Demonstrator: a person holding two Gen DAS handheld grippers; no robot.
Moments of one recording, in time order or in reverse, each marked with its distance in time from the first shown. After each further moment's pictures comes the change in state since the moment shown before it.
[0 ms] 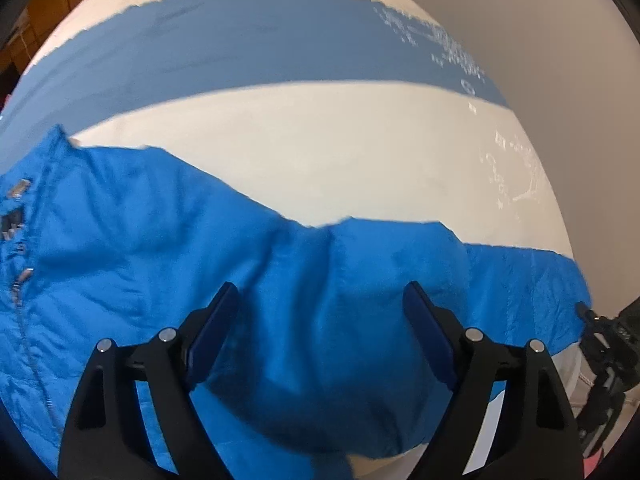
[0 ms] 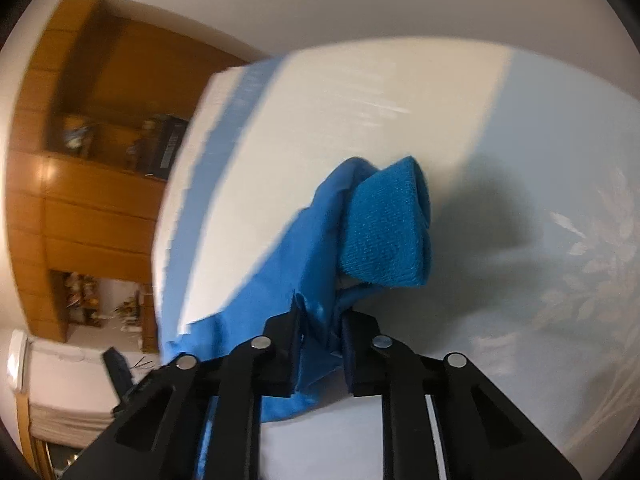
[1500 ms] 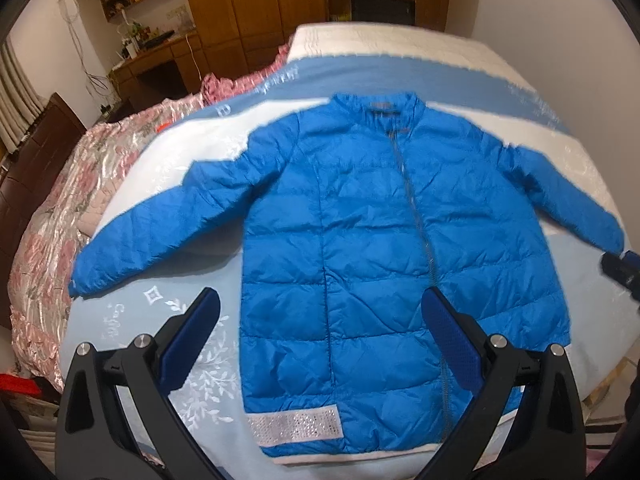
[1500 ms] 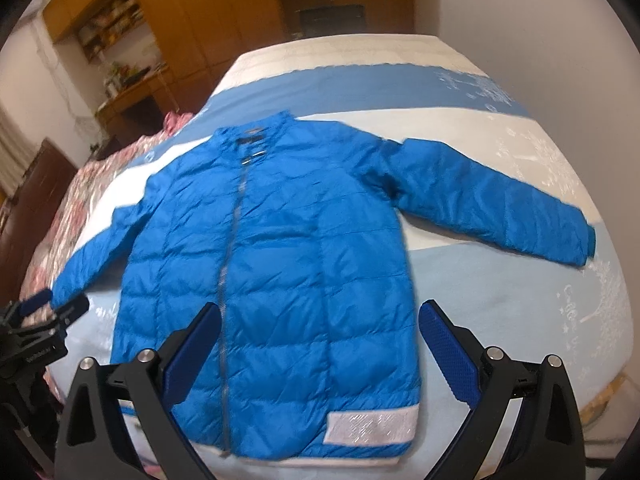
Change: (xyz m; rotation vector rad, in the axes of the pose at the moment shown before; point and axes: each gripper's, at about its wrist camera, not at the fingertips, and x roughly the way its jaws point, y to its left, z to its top) left arm -0.288 0.197 -0.303 -0.170 -0.222 0.399; right arm -0.004 0.277 -0.363 -0.855 0.114 -0.310
